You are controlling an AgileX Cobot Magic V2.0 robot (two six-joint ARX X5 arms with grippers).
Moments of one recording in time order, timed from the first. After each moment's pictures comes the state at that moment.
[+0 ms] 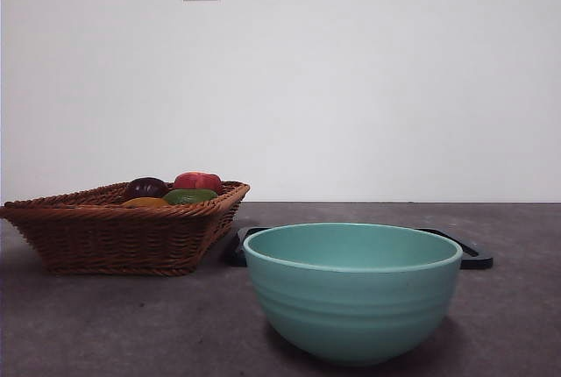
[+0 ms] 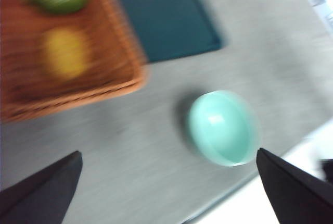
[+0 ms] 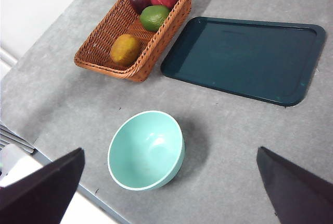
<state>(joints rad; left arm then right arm) -0.25 0.79 0.99 -0.97 0.47 -0.15 0.15 0.49 0.84 -0.96 -0.55 0.13</state>
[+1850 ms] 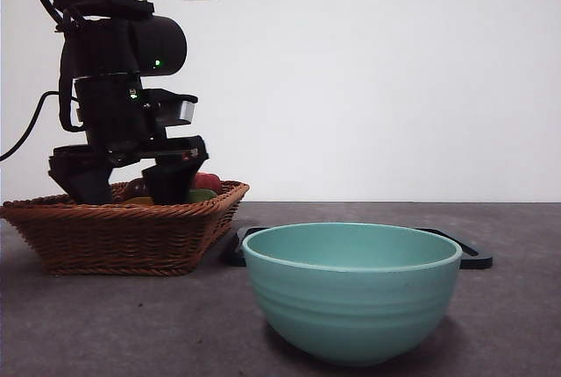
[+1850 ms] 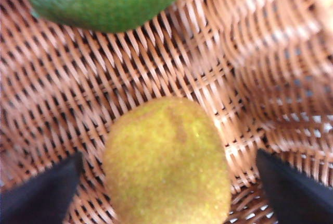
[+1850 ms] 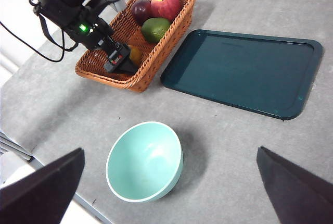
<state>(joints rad) -0.40 1.86 1.36 -0.77 0.02 0.06 0.15 0.49 0.84 -0.91 -0.55 0.13</state>
